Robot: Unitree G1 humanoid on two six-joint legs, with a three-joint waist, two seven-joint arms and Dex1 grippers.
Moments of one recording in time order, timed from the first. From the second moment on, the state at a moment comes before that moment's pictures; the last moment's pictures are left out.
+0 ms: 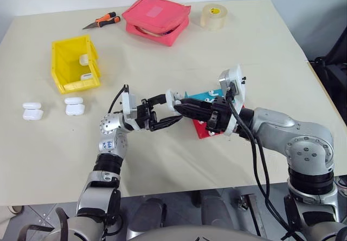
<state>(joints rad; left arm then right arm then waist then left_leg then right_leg) -0.56 0.17 0.07 0.53 -0.50 -0.31 -1.35 -0.49 -0.55 0.02 -0.54 1.11 1.00 0.34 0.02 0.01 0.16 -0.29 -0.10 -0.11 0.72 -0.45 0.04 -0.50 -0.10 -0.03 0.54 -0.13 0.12</state>
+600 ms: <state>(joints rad) -0.56 0.17 0.10 0.52 -0.51 -0.32 -1.37 -0.57 -0.54 0.05 -0.50 1.06 1.03 0.40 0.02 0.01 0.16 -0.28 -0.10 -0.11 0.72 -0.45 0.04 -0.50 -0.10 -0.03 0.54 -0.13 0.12</state>
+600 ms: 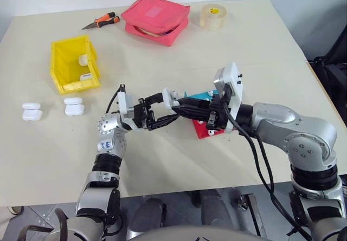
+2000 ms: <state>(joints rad) -0.54 0.16 0.13 0.53 -0.51 -0.34 -1.42 -0.69 -0.55 0.07 -0.40 1.12 1.15 0.38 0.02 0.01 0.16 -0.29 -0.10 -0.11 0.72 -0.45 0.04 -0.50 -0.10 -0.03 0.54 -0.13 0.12</state>
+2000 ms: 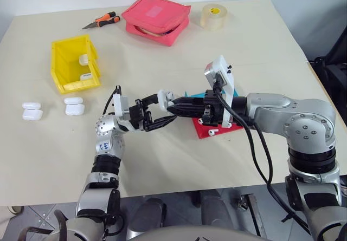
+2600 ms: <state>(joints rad) -0.54 0.16 0.12 0.51 -0.52 -0.32 -1.44 -0.69 -0.56 0.03 -0.43 1.05 1.19 0.38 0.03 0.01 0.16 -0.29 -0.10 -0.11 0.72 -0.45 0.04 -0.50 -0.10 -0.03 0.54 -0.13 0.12</state>
